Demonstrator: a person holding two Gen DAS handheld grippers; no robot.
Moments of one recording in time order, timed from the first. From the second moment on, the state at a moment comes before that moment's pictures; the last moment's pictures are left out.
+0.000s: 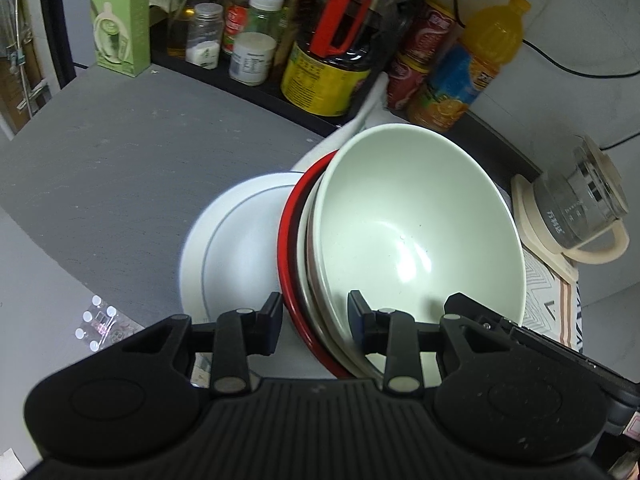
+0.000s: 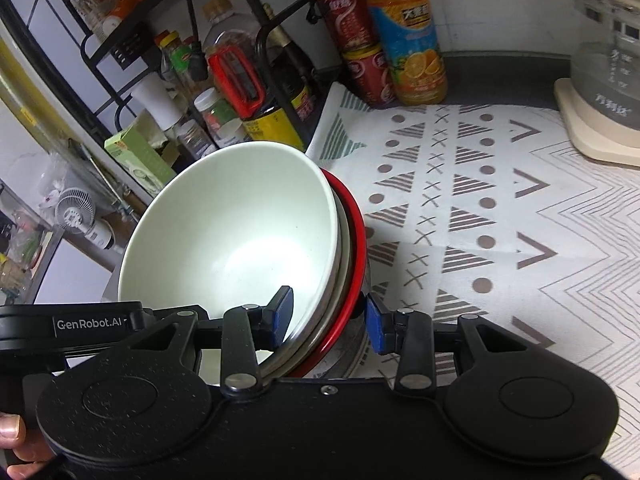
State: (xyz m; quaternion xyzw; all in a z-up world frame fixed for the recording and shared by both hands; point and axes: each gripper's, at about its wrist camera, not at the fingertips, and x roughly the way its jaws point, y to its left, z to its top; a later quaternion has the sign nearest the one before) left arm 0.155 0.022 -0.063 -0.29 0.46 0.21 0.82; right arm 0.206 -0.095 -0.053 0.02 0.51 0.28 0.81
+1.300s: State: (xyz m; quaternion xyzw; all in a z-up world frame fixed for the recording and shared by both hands) left arm 0.147 0.053 -0.069 -0.29 0.45 0.25 0.81; right arm 0.206 -0.073 -0.055 0.01 0.51 0.29 0.81
